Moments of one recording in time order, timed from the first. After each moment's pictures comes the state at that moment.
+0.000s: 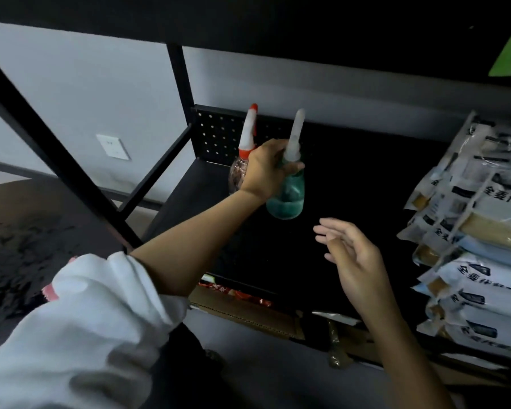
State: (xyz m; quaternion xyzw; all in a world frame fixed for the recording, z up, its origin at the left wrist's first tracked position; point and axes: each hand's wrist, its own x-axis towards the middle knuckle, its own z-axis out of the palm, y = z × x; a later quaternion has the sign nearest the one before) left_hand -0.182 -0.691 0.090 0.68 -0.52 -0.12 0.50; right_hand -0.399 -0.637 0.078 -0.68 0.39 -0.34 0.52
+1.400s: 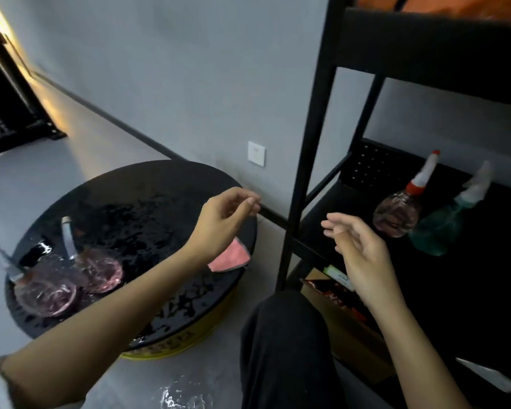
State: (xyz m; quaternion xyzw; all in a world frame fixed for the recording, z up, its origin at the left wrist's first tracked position) left_hand -0.063 -0.325 0.118 0.73 -0.34 -0.08 0.59; right_hand -0.234 -0.487 0.117 -0.76 0.21 -0.27 0.55
